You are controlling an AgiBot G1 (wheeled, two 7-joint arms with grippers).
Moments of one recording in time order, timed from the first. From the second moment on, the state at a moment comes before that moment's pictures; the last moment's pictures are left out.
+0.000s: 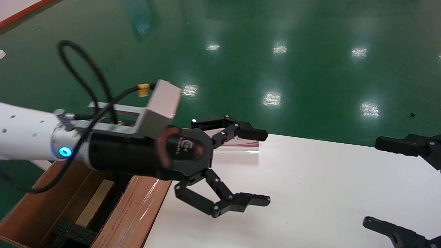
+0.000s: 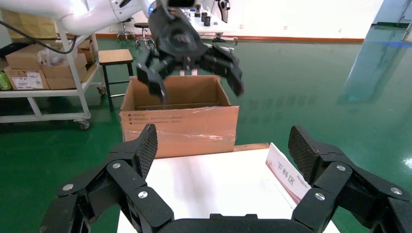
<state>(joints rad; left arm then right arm) -1.19 0.60 0.43 -1.29 0.79 1.45 -0.27 1.08 -0.61 -0.28 1.28 -0.73 -1.49 0.18</state>
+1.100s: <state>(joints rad) -1.07 0.61 0.27 -1.28 0.73 1.50 -0.18 1.07 -0.61 -0.28 1.28 -0.73 -1.50 0.19</state>
